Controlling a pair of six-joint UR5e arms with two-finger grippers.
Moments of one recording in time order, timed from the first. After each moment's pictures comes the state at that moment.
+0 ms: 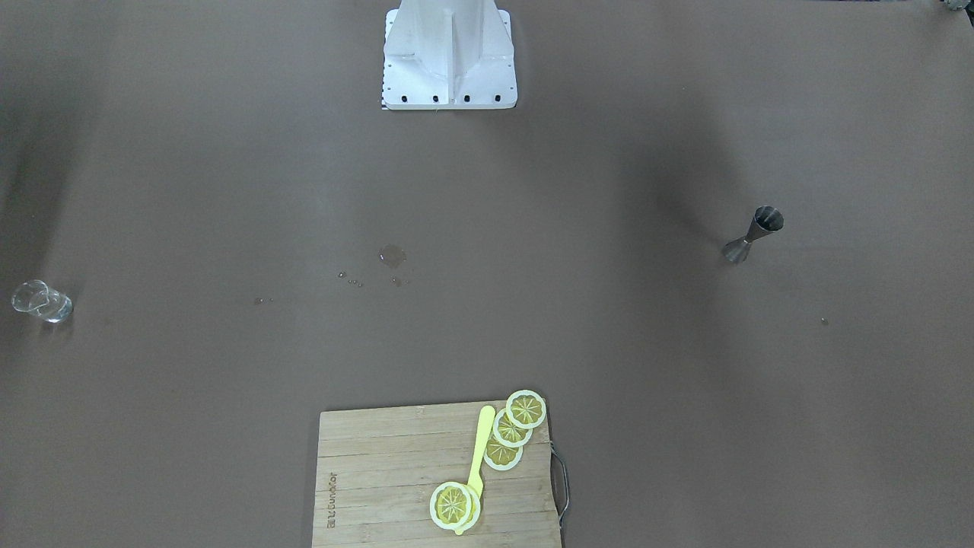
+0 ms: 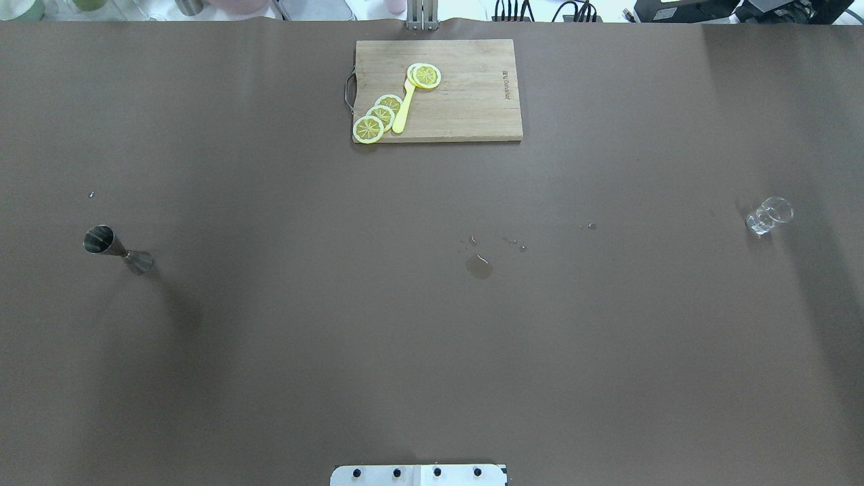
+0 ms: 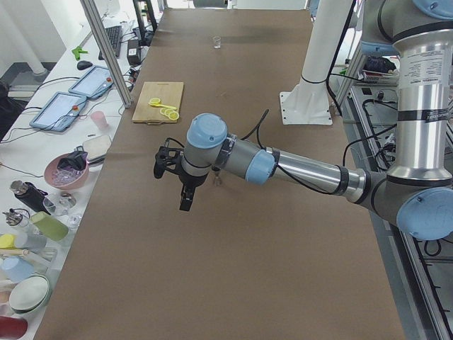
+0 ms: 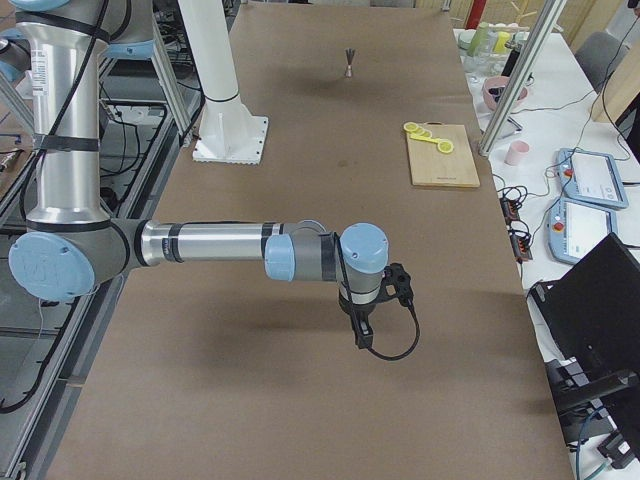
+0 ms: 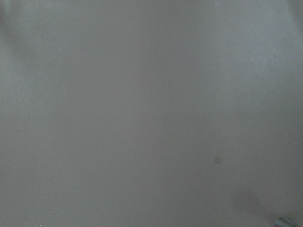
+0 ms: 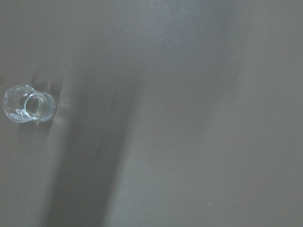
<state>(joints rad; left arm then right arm) -1.60 -1.50 -1.90 -1.75 -2.37 -0.27 1.59 -1.64 1.66 -1.52 2.33 -0.26</state>
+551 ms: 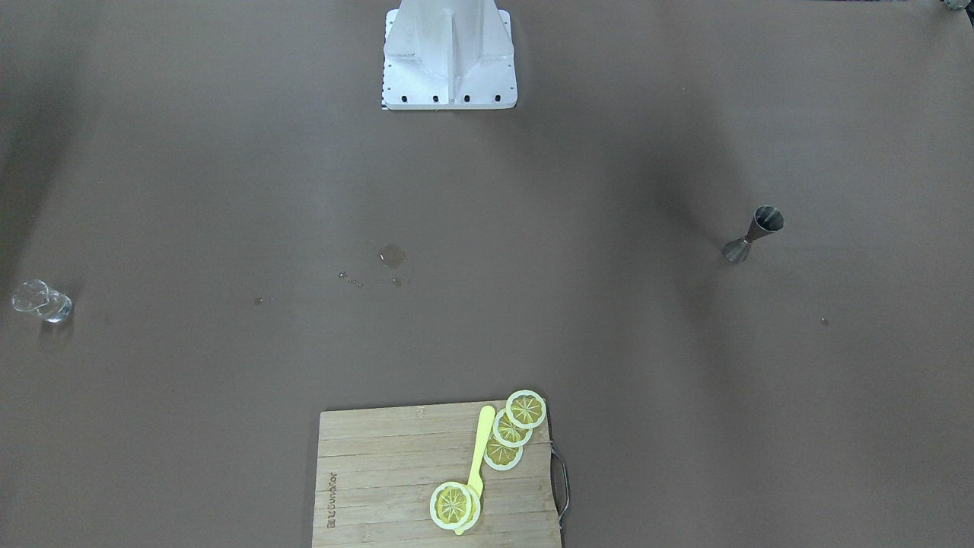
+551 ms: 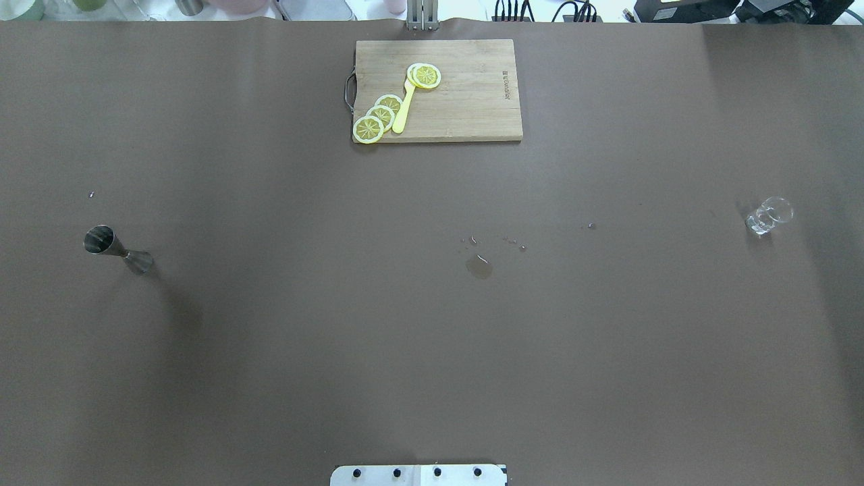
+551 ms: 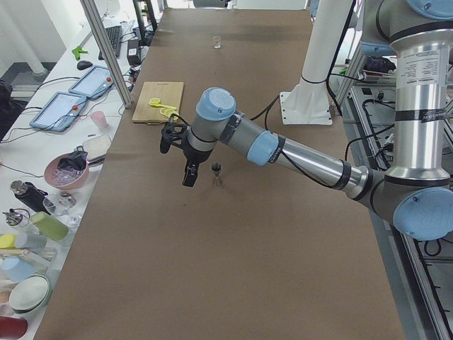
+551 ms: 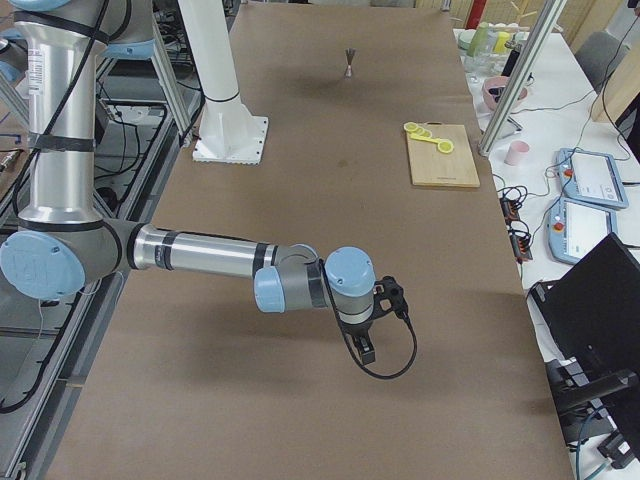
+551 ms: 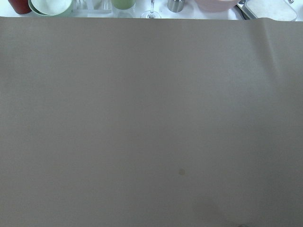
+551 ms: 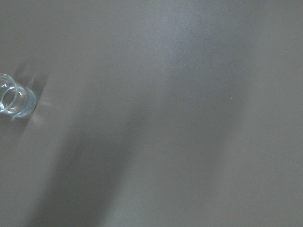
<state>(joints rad) -1.53 -1.50 -2.02 -1.76 -2.34 -0.45 1.59 -1.69 1.57 -1.24 2.33 -0.27</state>
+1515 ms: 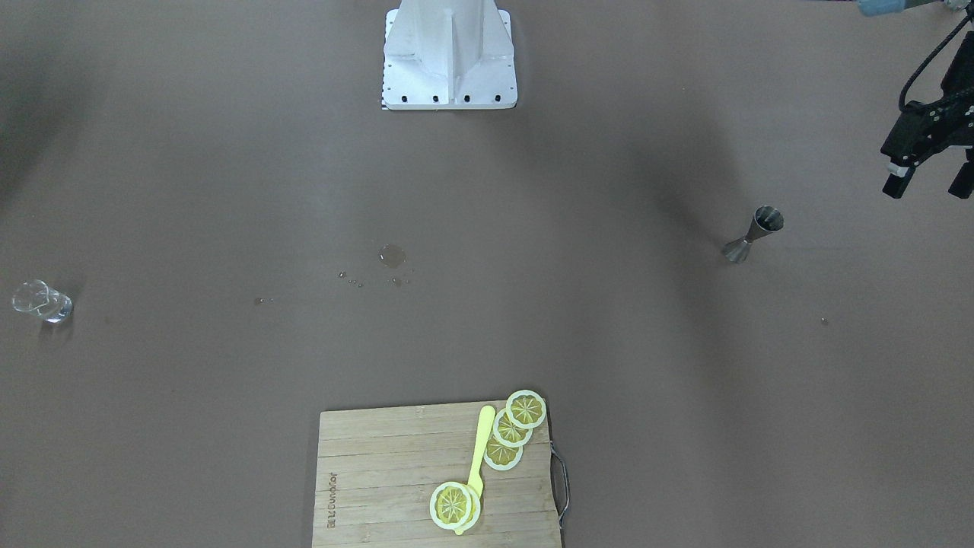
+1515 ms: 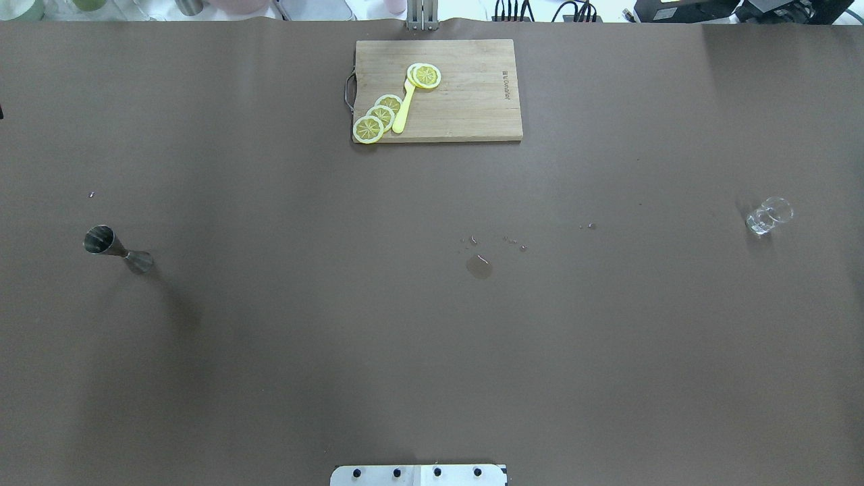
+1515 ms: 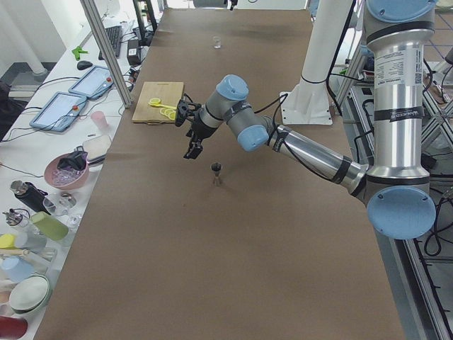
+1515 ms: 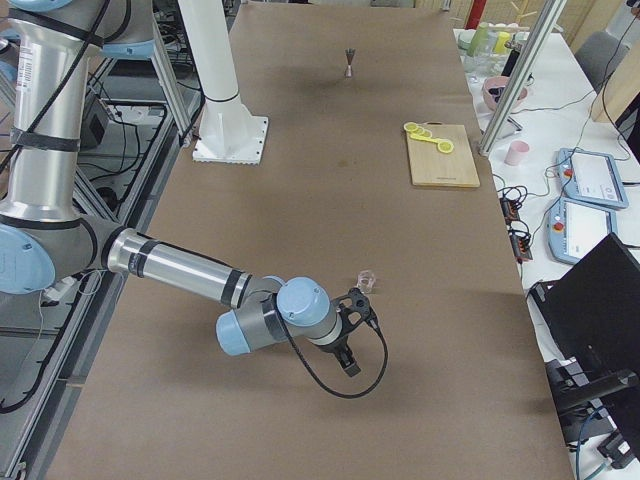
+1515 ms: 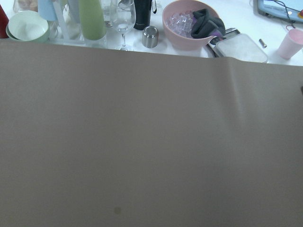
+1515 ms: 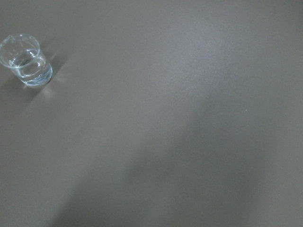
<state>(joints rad) -1.17 -1.46 -2.09 -2.13 -1.93 -0.90 1.59 -1.78 1.41 -0.71 2.40 -0.27</state>
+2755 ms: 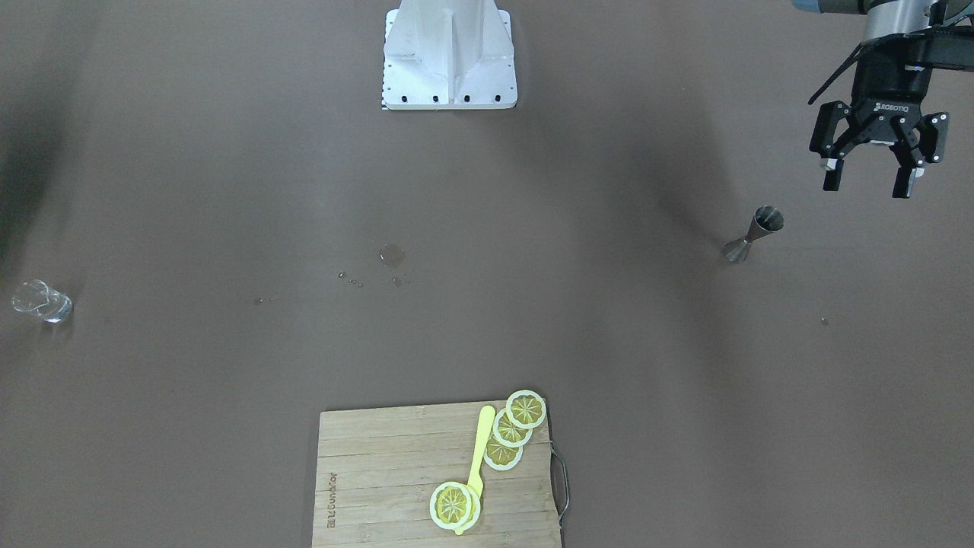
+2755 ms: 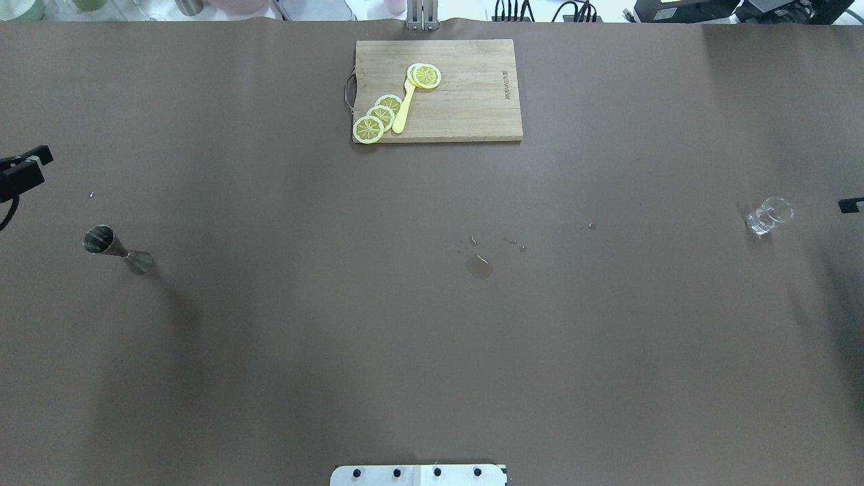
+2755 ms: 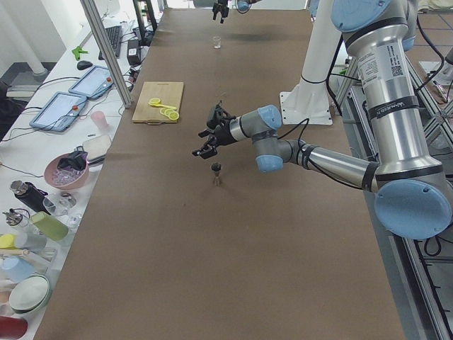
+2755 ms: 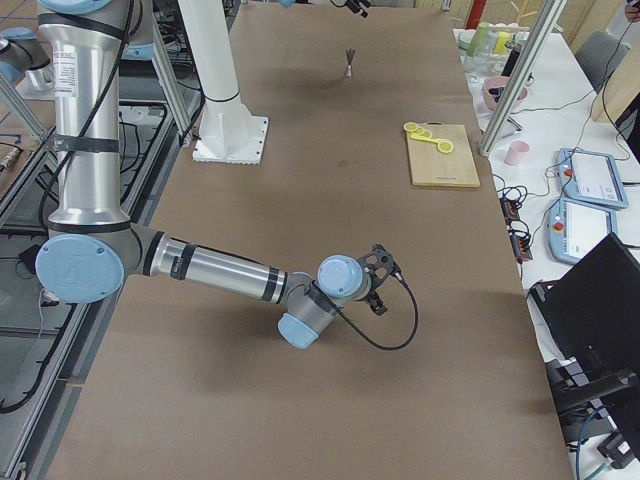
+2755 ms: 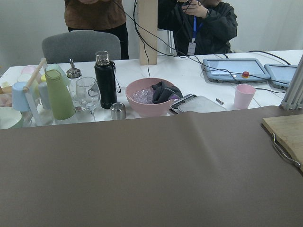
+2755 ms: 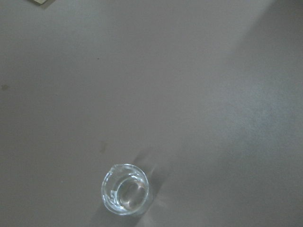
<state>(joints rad) -0.76 -1.26 -2.04 -2.68 -1.28 -0.91 1.34 -1.61 1.32 -0.35 2.47 0.22</state>
